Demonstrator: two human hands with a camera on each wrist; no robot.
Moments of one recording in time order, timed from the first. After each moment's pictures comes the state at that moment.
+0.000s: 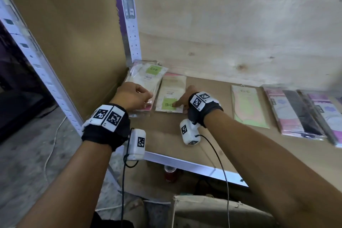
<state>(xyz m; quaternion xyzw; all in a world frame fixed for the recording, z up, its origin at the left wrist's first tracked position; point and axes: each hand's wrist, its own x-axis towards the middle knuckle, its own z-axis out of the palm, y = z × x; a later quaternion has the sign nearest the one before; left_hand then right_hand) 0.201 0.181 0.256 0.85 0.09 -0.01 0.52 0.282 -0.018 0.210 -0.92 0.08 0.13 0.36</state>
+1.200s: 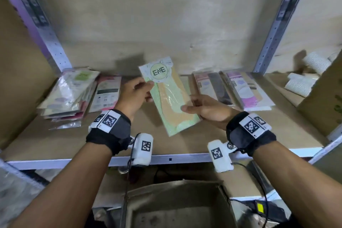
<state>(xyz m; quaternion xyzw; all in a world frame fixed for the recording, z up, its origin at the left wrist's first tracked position) 0.175 -0.026 0.244 0.73 -0.10 0.00 0.68 0.095 -0.252 0.236 -0.81 -0.04 0.08 0.57</state>
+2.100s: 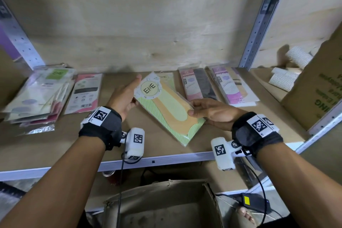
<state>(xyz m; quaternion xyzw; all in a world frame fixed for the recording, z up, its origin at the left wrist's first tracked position) 0.200 -0.058 0.222 0.68 -0.01 -0.12 0.73 0.077 -0.304 0.225 -0.74 0.02 0.16 0.65</state>
